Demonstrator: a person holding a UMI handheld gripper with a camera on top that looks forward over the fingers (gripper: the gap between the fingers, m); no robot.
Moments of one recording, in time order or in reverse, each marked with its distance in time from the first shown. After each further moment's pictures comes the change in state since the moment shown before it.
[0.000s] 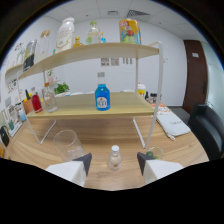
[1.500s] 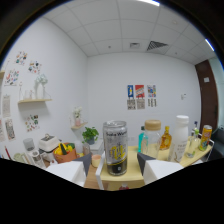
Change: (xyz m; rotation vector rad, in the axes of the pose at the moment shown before) arm -0.322 -0.301 -0.067 0.380 -0.158 -0.011
